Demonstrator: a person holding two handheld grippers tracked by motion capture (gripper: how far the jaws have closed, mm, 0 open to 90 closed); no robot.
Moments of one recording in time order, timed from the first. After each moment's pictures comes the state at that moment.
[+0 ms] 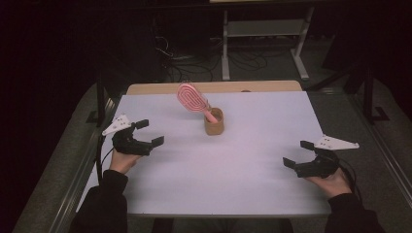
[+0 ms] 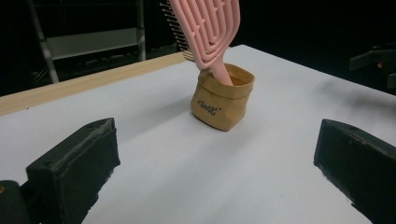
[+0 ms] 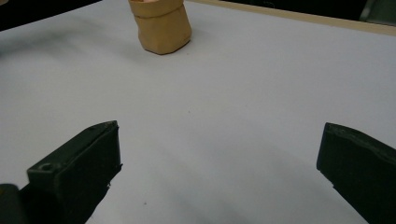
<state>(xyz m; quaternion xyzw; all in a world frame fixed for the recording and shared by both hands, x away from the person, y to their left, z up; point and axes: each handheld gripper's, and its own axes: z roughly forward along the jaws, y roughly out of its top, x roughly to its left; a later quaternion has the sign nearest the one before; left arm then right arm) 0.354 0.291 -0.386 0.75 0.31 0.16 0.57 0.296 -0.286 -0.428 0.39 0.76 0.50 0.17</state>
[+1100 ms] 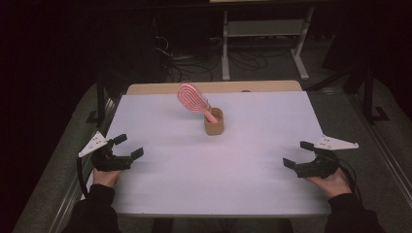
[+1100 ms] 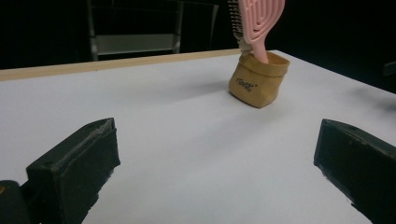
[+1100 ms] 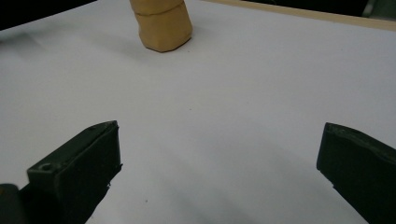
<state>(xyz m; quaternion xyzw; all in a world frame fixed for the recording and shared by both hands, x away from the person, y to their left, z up) 0.314 0.351 -0.420 0.70 0.38 0.20 0.57 0.296 -0.287 -0.430 0.39 0.76 0.49 0.16</state>
